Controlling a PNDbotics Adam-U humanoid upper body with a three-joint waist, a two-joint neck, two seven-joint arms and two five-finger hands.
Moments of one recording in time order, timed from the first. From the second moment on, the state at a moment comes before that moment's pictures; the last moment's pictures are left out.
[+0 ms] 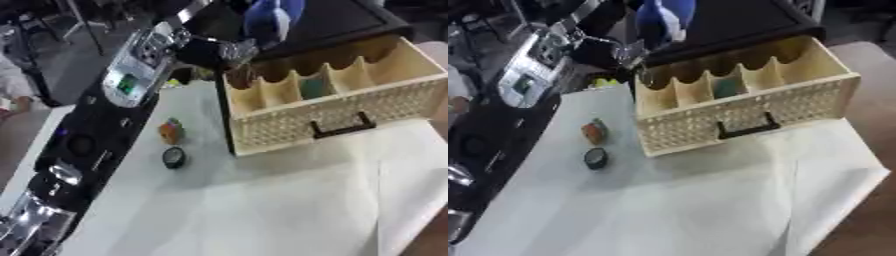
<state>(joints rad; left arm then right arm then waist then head) -1.14 0.27 -0.23 -1.20 0.04 -0.60 -0.48 -0.63 -0.44 -0.05 -1.99 0.06 0.03 -0.53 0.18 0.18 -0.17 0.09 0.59</state>
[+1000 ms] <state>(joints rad) -1.13 0.25 -0.20 -1.04 -0.11 -0.79 -0.31 -0.64 -0.43 -0.05 -1.99 0.06 0.04 -0.53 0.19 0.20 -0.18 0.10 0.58</state>
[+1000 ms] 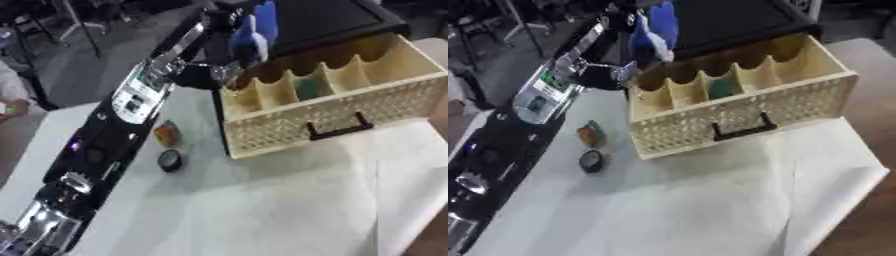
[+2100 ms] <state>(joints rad) -1.11 0.25 -0.19 -1.03 -0.30 -0.89 -0.20 -0.64 -0.43 -0.05 -1.99 0.05 0.04 -0.52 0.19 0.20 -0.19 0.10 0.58</state>
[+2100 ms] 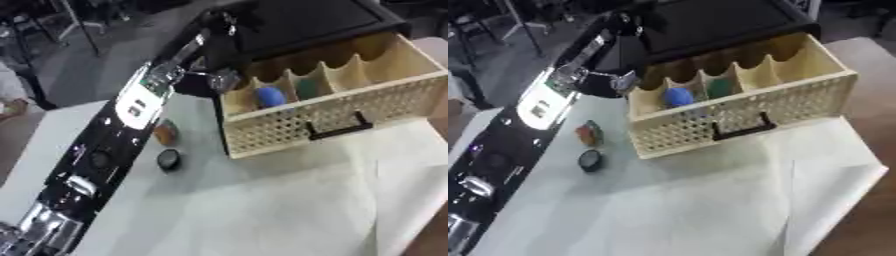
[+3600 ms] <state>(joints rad) -0.65 0.56 -0.08 -1.98 0.61 -0.38 0.01 -0.58 -0.52 -0.07 -1.99 0.12 0.02 -0.59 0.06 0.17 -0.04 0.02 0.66</state>
